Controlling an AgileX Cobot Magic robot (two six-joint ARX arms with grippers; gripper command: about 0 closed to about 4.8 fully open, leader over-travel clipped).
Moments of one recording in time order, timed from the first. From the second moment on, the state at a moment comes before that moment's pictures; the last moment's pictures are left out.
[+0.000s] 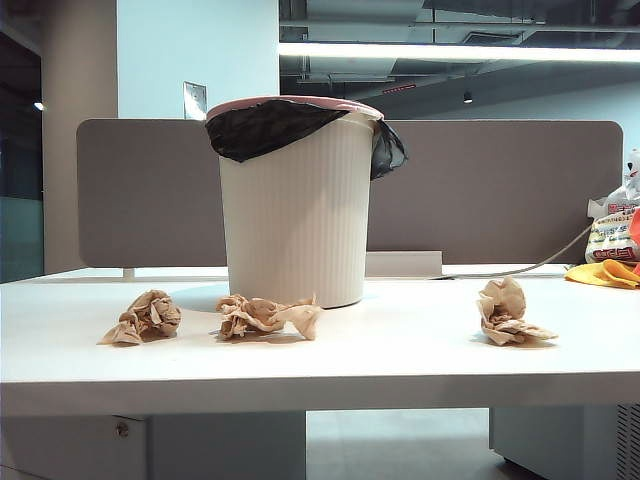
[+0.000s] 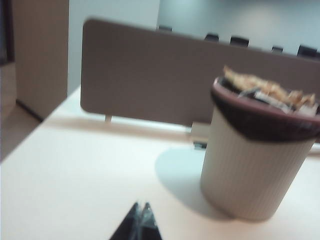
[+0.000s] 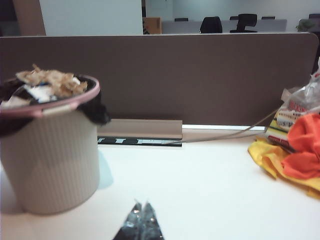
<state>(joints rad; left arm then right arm) 0.13 0.06 0.42 -0.23 0.15 -0.20 0.07 0.43 0.60 -0.09 -0.08 0.08</state>
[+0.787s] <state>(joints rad) 0.05 0.72 1.17 -0.51 0.33 -0.19 0.18 1.01 0.93 -0.17 -0.13 0.02</state>
